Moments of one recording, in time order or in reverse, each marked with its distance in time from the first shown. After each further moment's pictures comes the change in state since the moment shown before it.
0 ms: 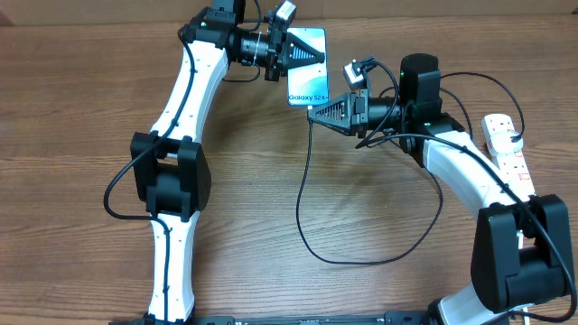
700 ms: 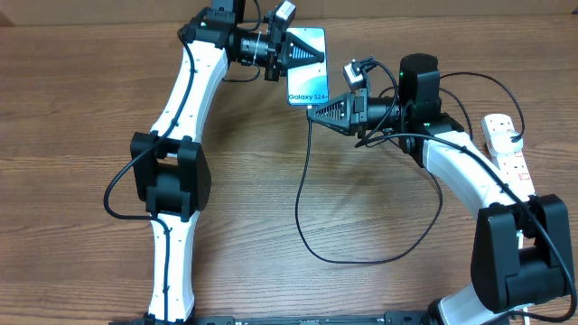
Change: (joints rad) left arm 0.000 0.000 0.000 0.004 0.000 -0.006; right arm 0.000 0.000 0.000 0.007 0.026 0.024
